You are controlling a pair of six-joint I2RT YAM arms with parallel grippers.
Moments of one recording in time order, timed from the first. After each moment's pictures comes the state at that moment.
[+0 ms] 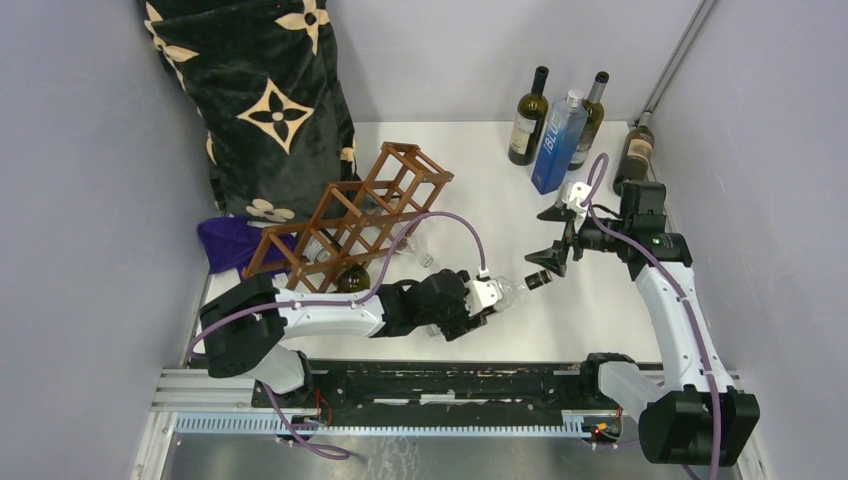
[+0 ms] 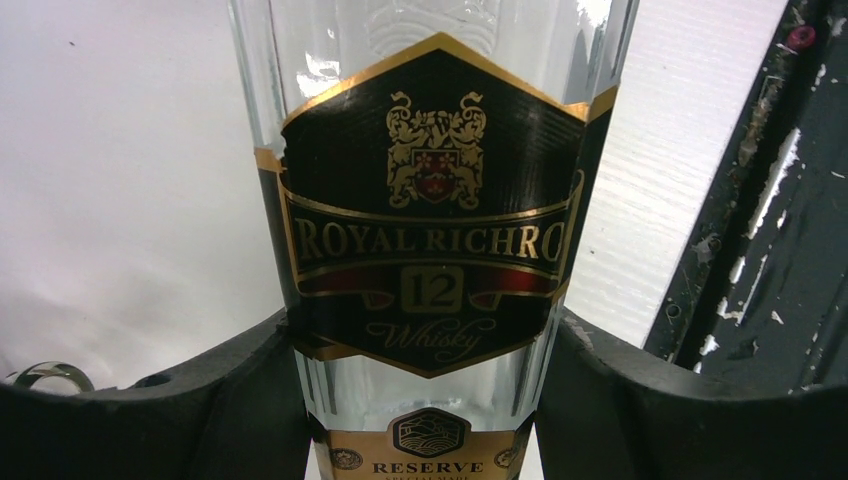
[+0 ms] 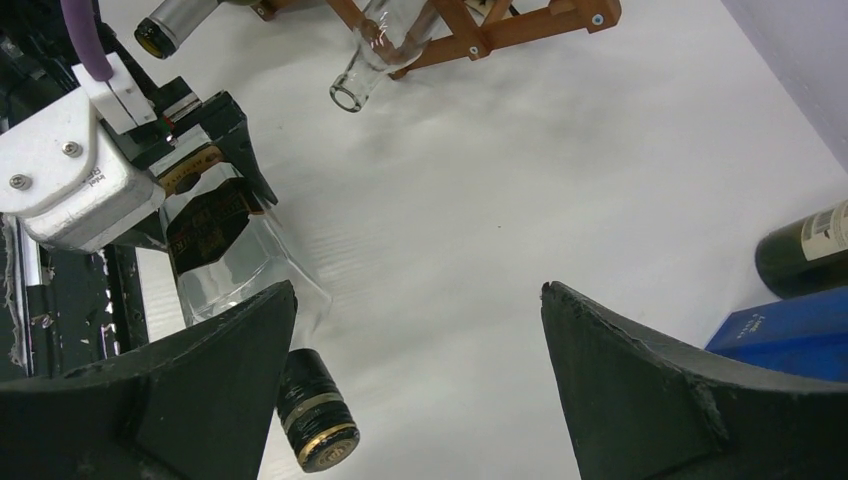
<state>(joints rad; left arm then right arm) -1.18 1.51 0.78 0.03 -0.06 0.14 -0.05 1.02 0.92 -0.64 -1.10 -0.82</state>
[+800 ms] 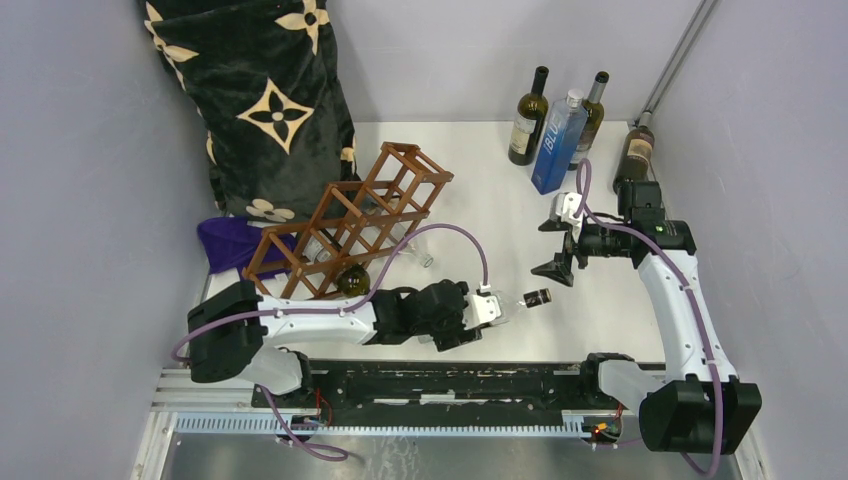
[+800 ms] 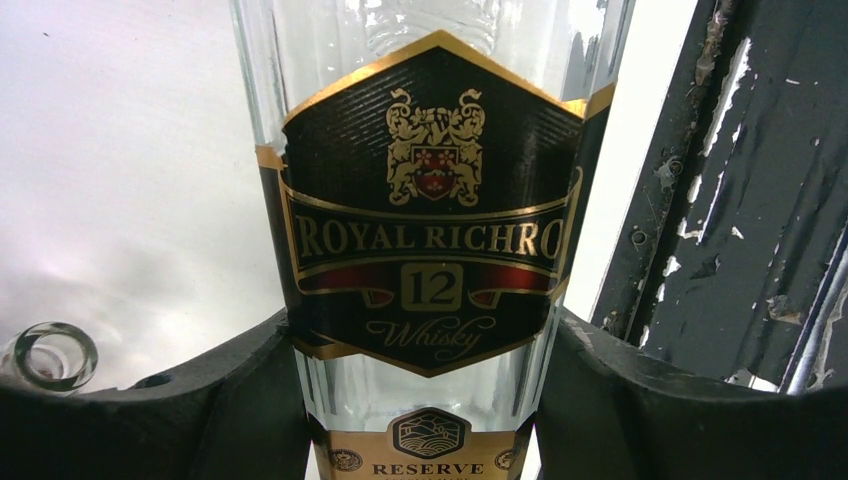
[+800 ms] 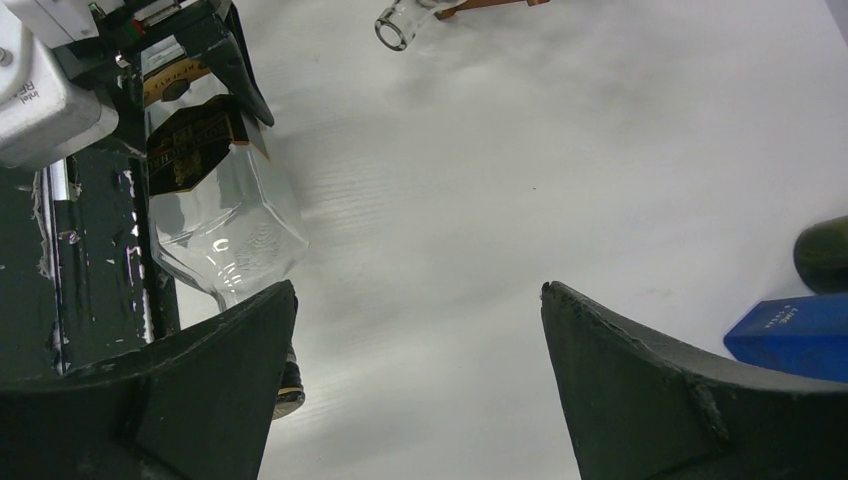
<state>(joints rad) -1.25 1.44 0.79 -0.11 -0.09 0.18 -0.05 1.09 1.03 -1.00 -1.05 -1.13</state>
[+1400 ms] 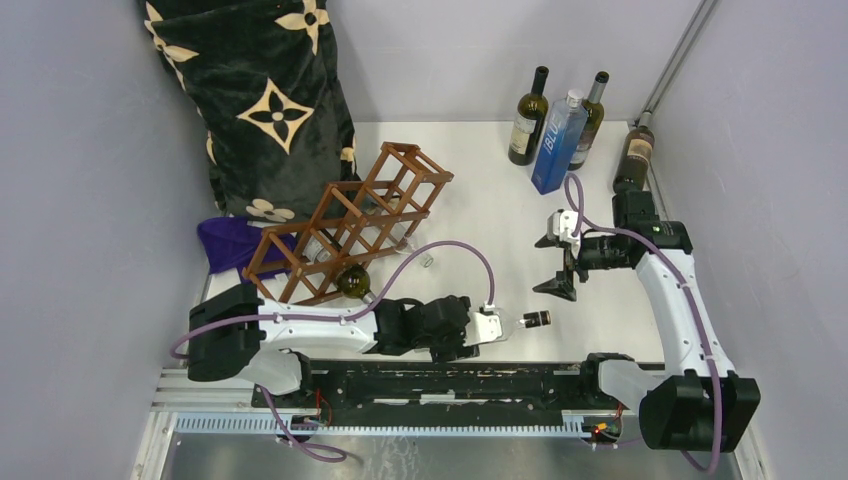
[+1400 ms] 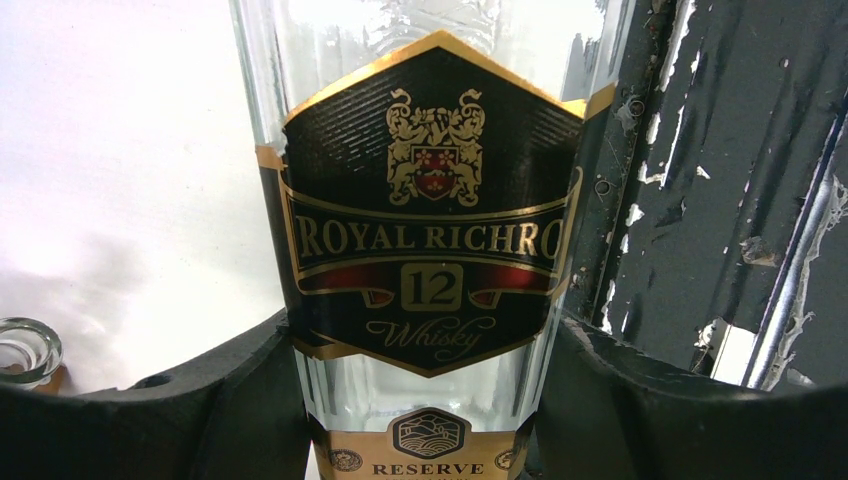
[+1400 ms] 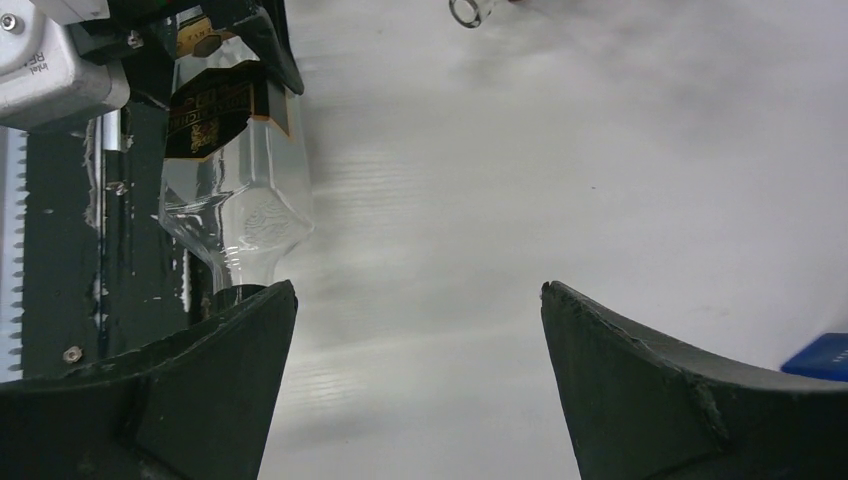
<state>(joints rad) -1.33 1.43 0.79 -0.19 -0.13 0.21 -0.05 1.08 1.00 -1.16 -1.08 -1.35</state>
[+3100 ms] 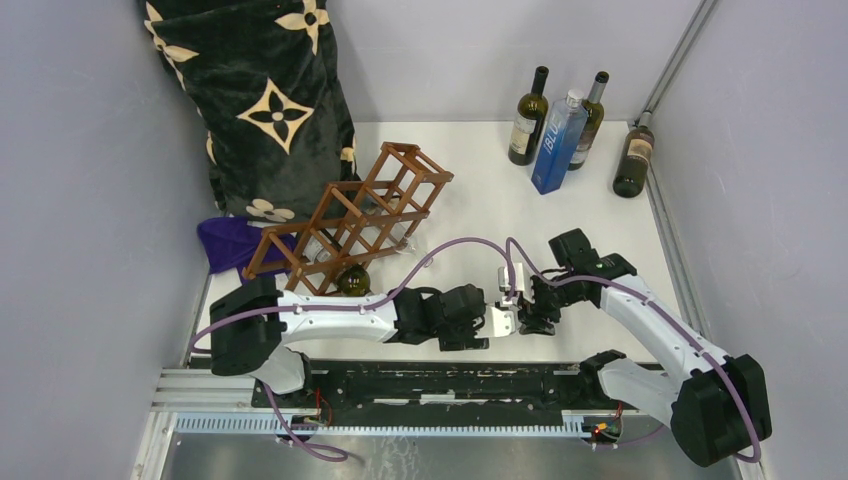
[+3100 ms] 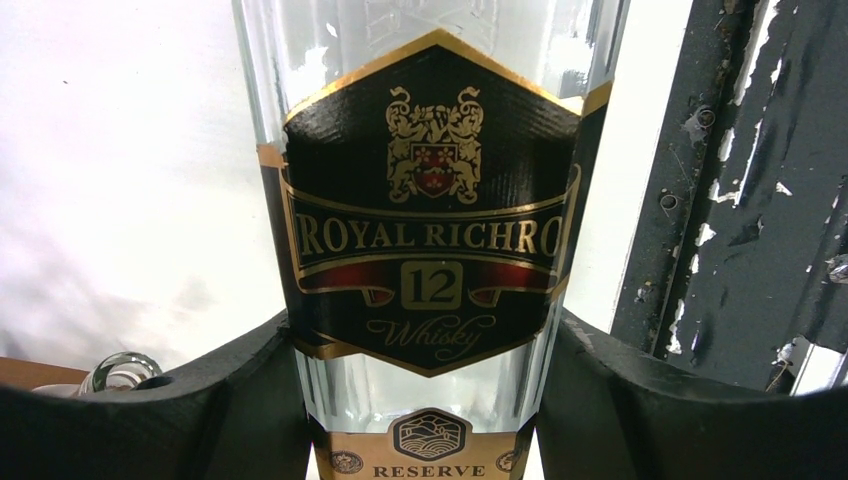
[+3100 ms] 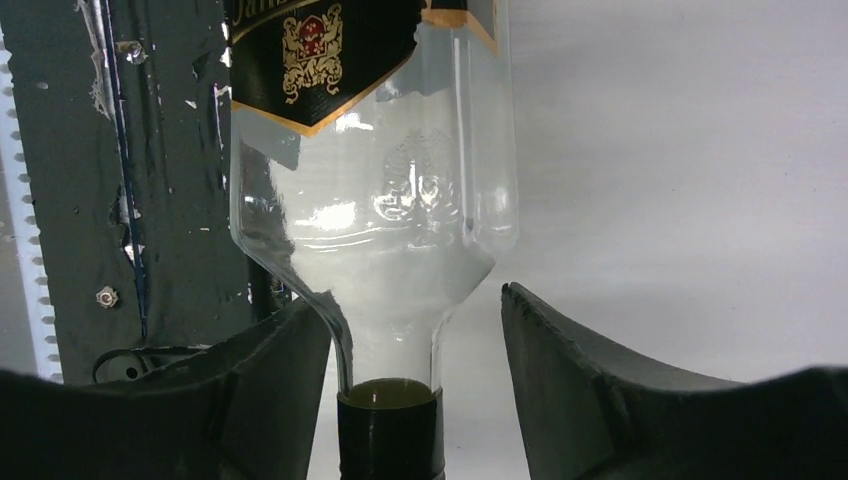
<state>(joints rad) -1.31 1.54 0.95 -0.31 -0.16 0.33 0.37 1.05 0.66 -0.88 -0.70 -1.05</state>
